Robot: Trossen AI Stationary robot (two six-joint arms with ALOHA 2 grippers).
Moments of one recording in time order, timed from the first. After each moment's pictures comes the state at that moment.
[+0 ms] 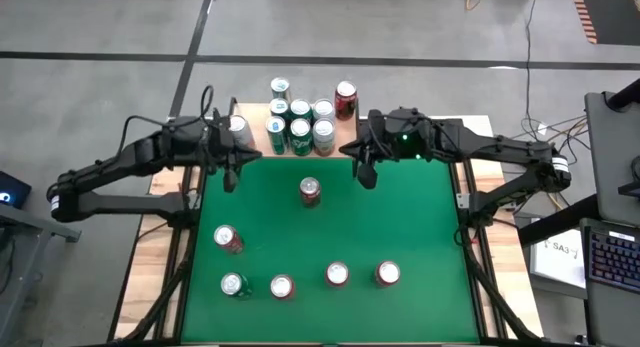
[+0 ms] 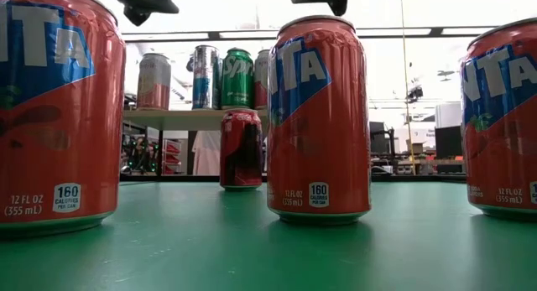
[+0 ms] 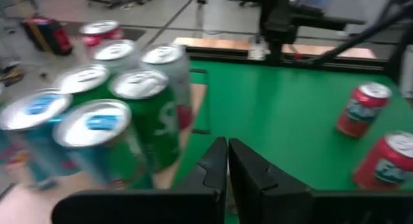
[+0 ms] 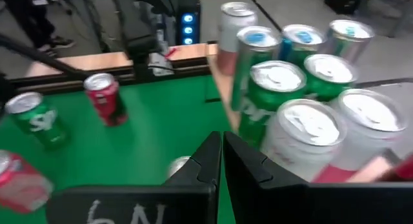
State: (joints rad) left arm 0.32 0.80 0.96 -0.53 0.09 0.08; right arm -0.17 1.36 1.38 -0.42 0.00 0.00
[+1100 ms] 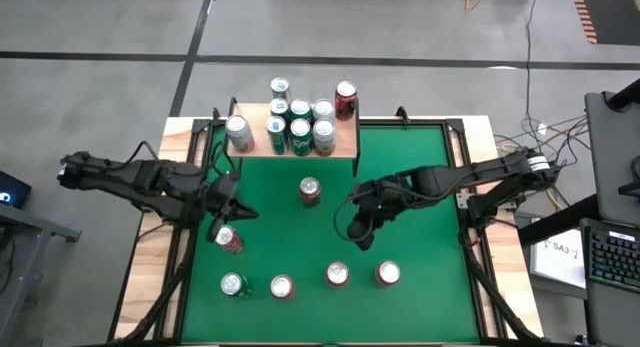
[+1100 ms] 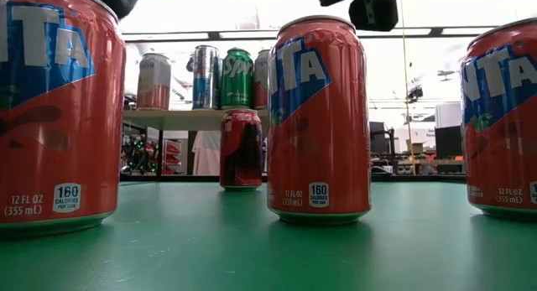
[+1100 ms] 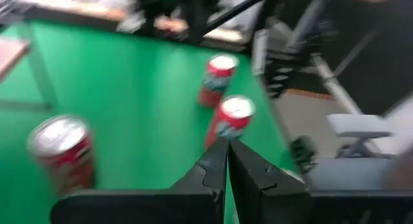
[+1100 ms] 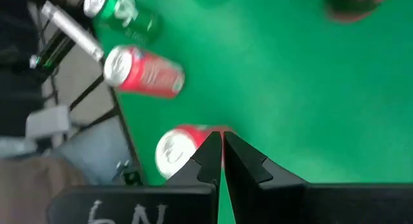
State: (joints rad) left arm -0.21 0.74 0.83 -0.47 0.03 -0.28; right arm 0.17 1.52 1.40 -0.72 -0.13 0.82
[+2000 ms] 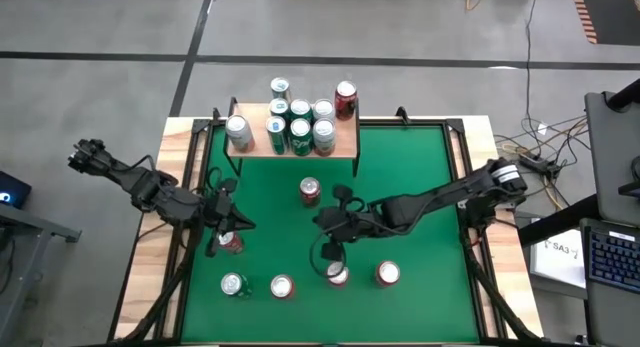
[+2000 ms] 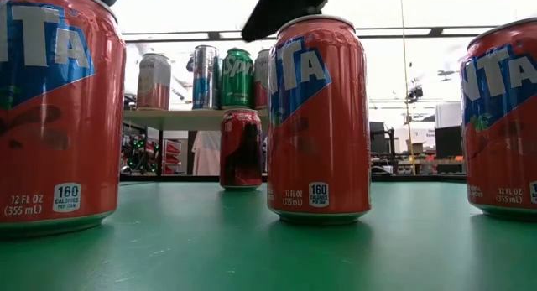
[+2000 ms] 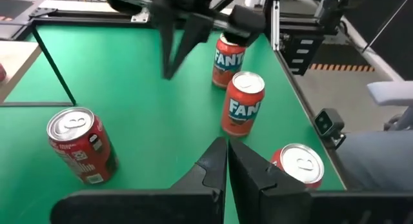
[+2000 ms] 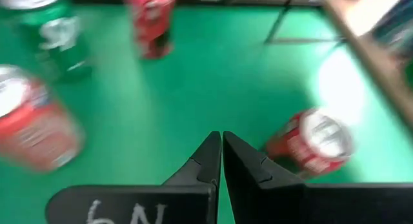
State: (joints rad) left arm -0.48 0.78 0.83 -0.53 -0.28 -0.27; right arm 0.26 1.77 1.42 -0.34 0.42 0.18
